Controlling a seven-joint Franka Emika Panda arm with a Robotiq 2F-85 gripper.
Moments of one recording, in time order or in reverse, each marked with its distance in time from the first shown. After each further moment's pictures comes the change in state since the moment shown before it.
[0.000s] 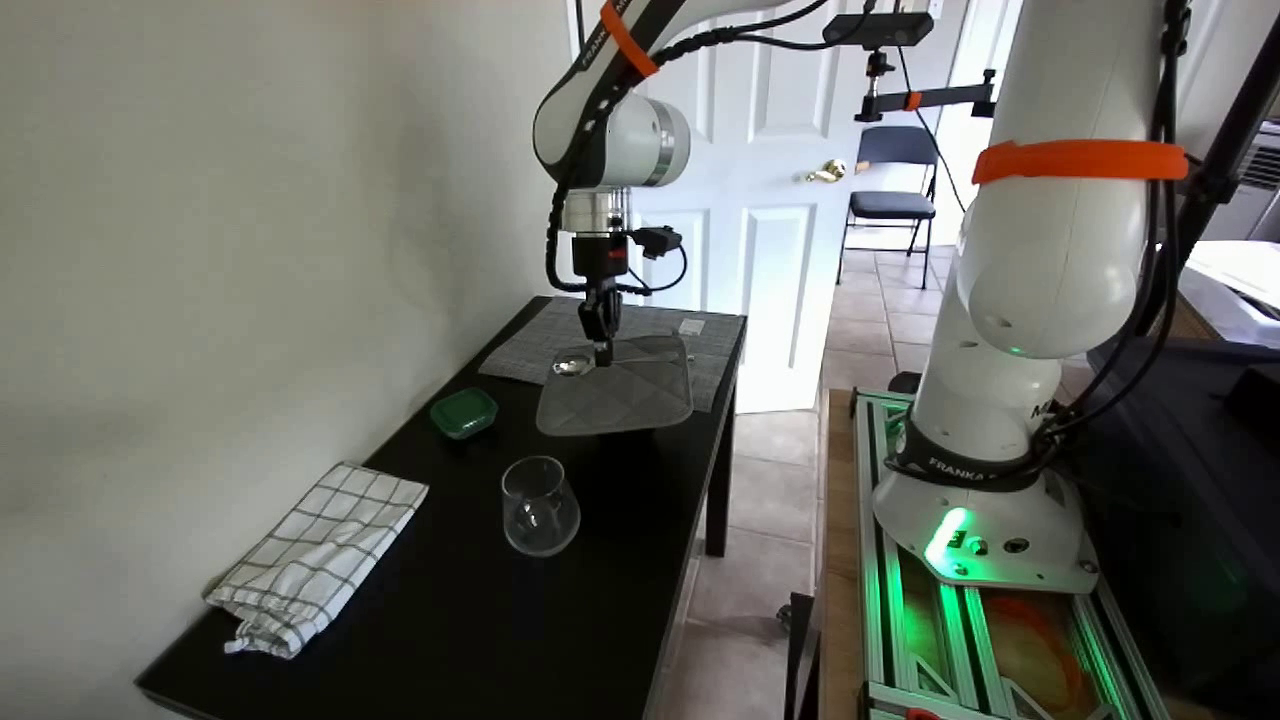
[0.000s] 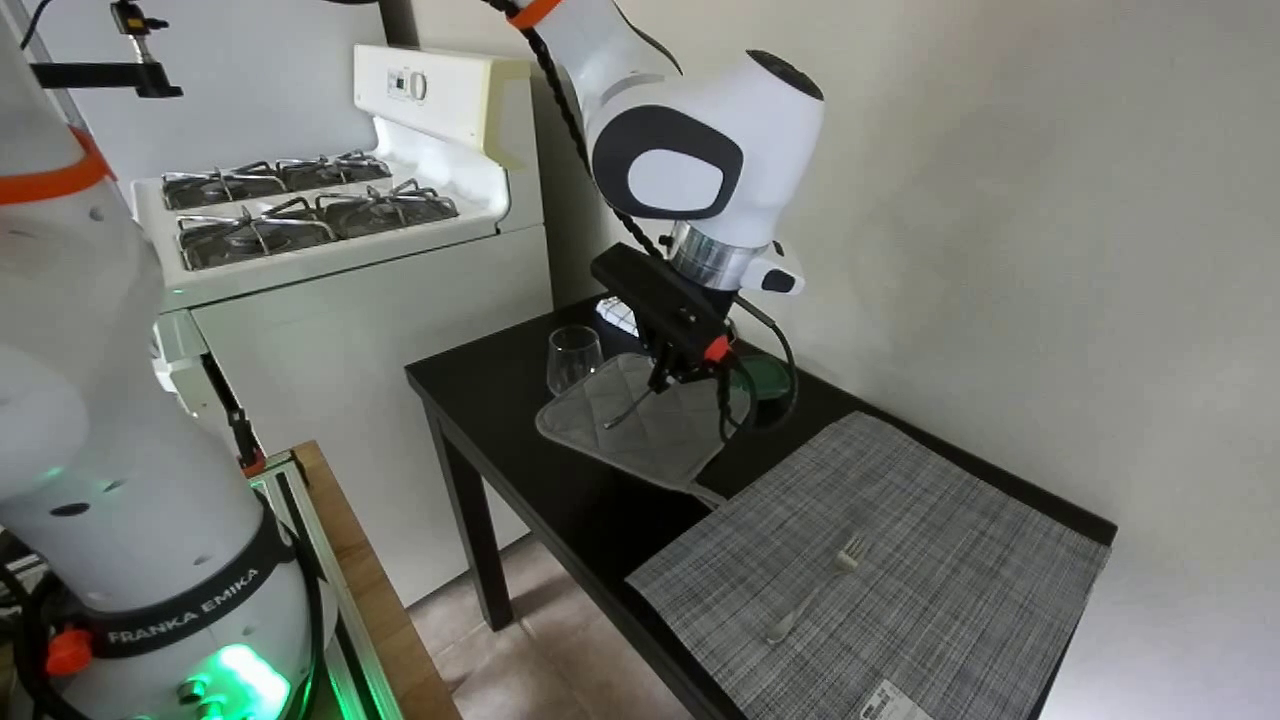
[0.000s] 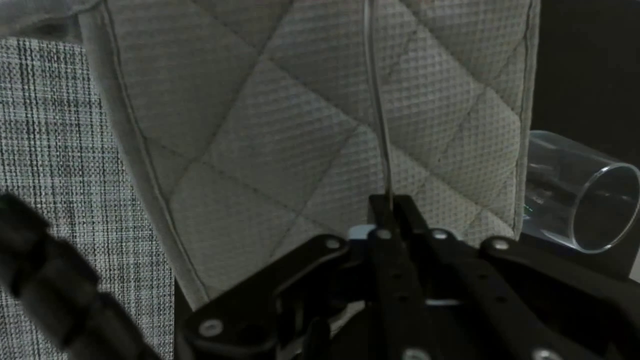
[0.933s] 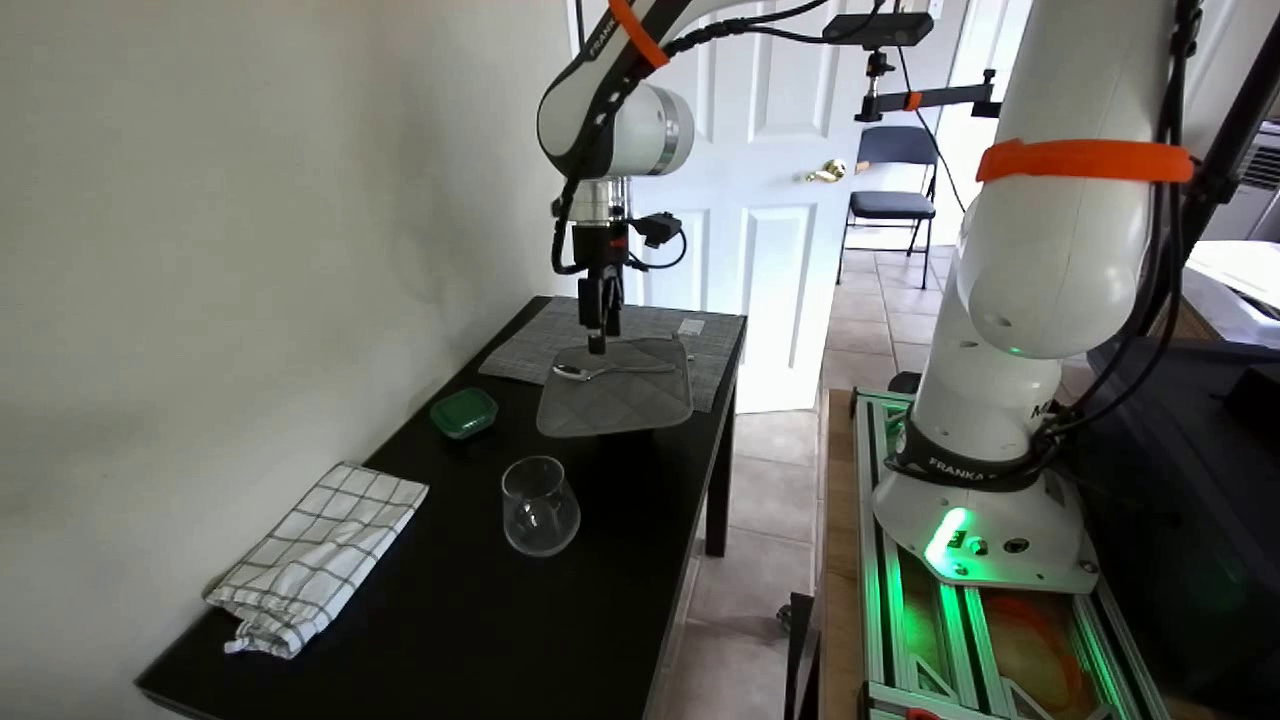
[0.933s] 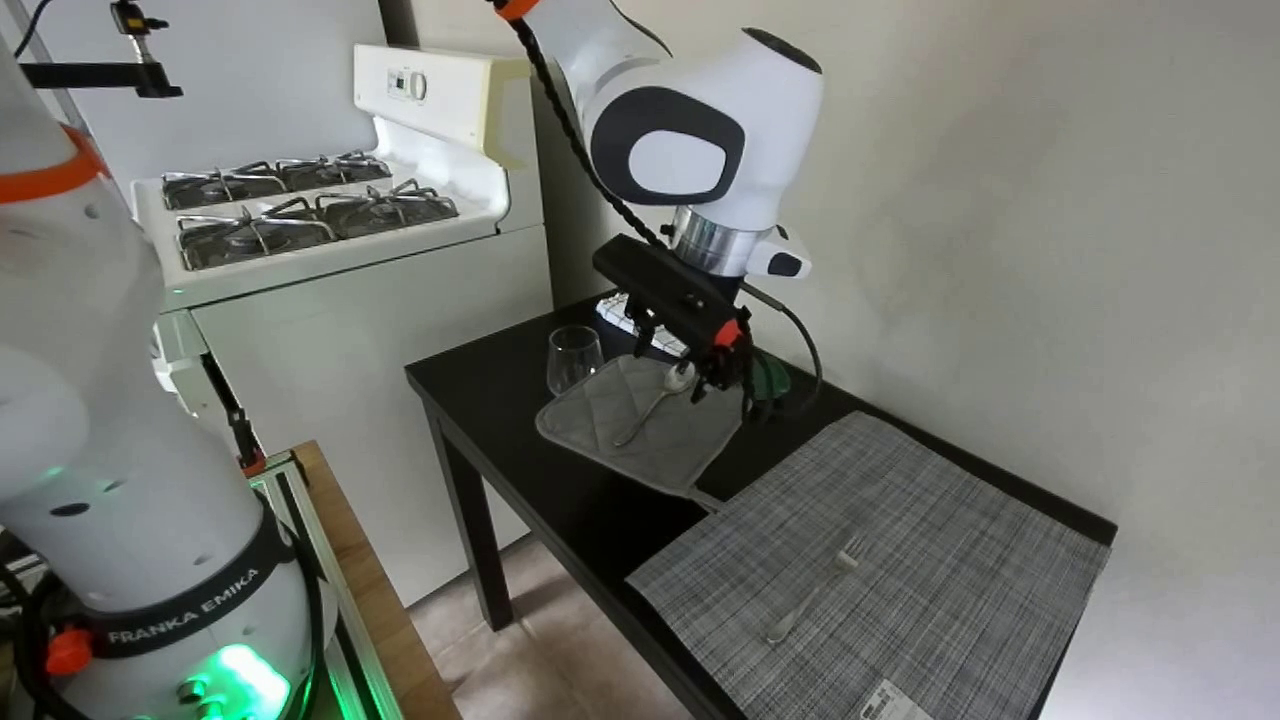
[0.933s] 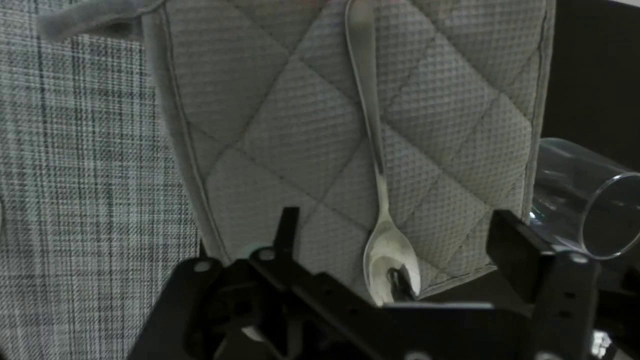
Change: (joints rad) arm 0.000 -0.036 -0.006 -0.003 -0.070 0.004 0.016
